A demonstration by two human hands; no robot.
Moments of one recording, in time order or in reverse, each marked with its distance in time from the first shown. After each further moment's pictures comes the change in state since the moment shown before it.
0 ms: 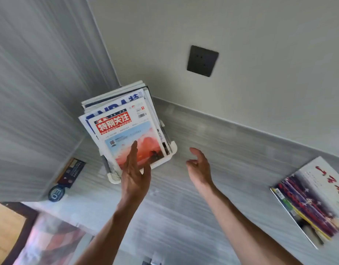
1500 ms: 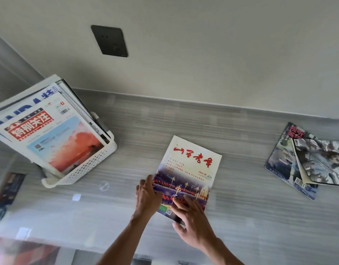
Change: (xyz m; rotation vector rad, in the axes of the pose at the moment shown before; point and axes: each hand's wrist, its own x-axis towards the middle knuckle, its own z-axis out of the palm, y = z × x) left_hand -0.131 0.053 0.157 0.309 -0.659 -0.287; right_hand -0.135 0.212 -0.127 -0.809 -0.224 -0.372
